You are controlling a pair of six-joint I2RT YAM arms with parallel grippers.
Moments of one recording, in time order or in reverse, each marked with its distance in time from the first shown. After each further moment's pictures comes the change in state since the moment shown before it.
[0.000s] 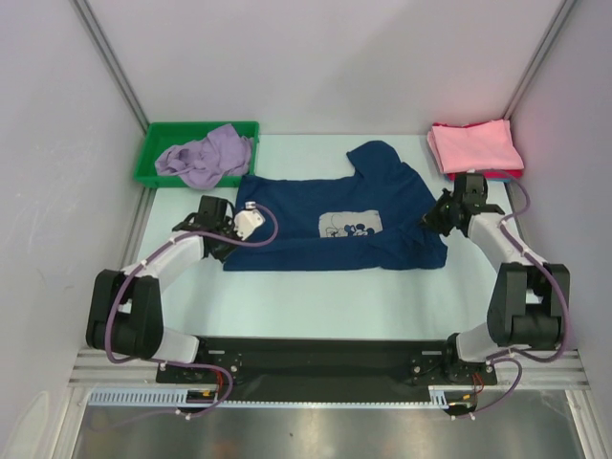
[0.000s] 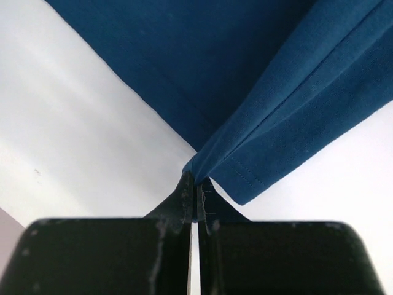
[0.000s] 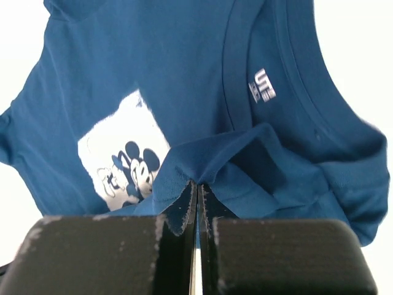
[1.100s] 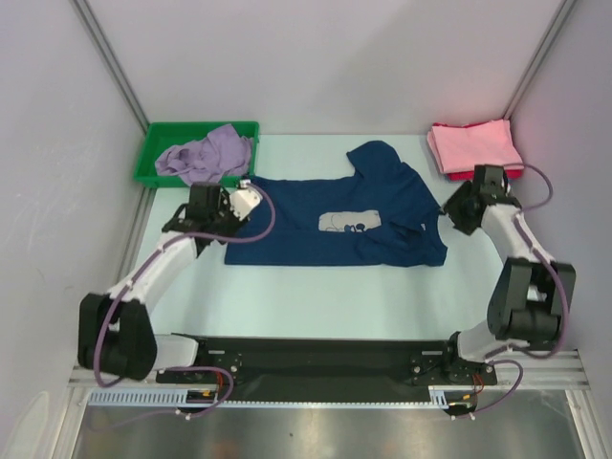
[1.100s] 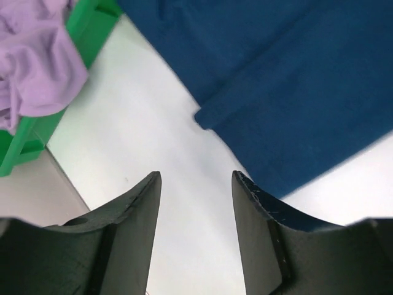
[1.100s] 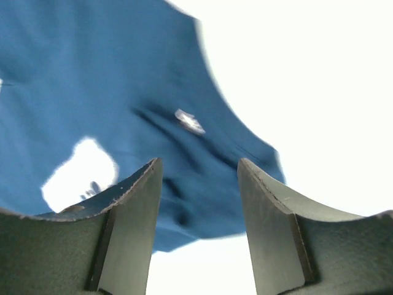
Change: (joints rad) left arm -0.011 -0.067 0.118 0.064 -0.037 -0.021; right arm -0.093 0.105 0.161 -0.083 0.187 -0.066
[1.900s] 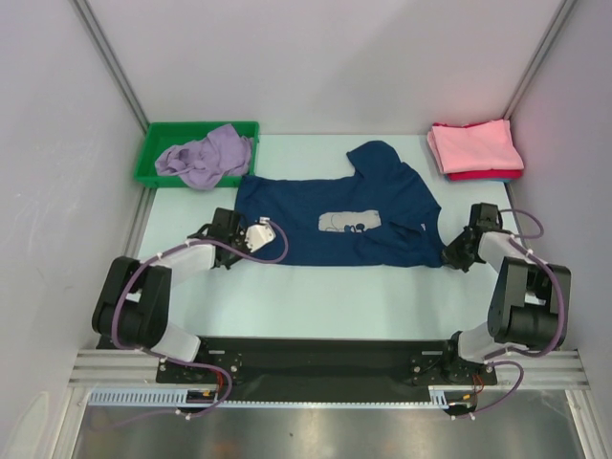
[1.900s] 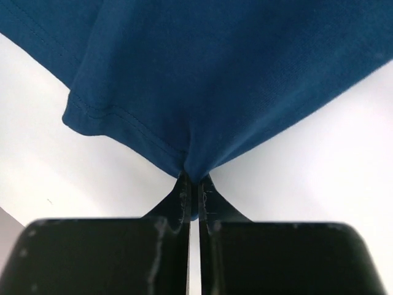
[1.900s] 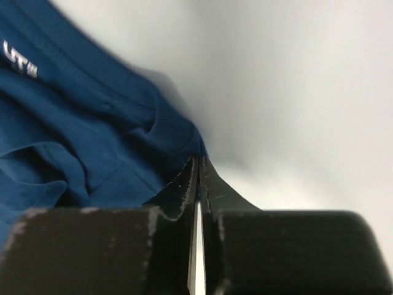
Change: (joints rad) left arm -0.070 0.144 -0.227 0.151 -0.056 0.131; right arm -0.075 -0.066 -0.360 0.055 -0.023 0.022
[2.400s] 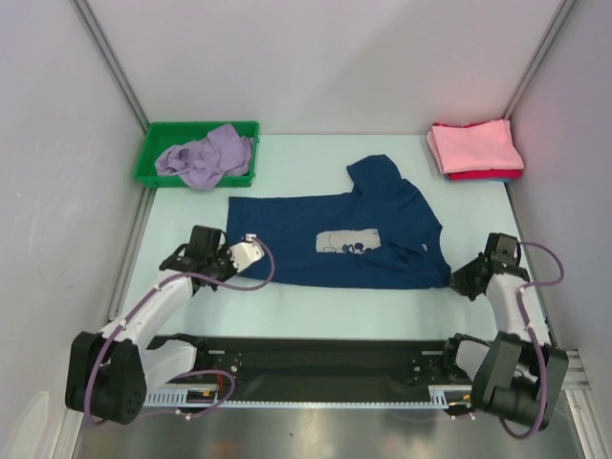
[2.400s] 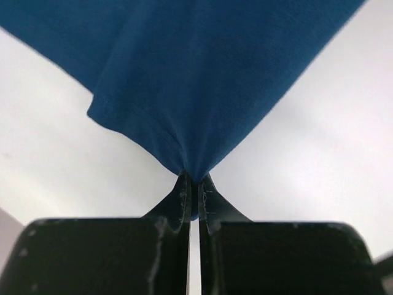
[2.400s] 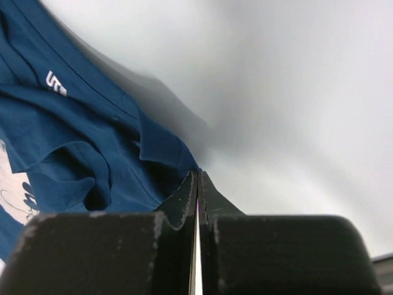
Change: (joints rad) left arm 0.040 -0.411 -0.113 -0.285 0.127 0.014; right arm -0.139 -0.415 -0.210 -0.156 -0.075 0.043
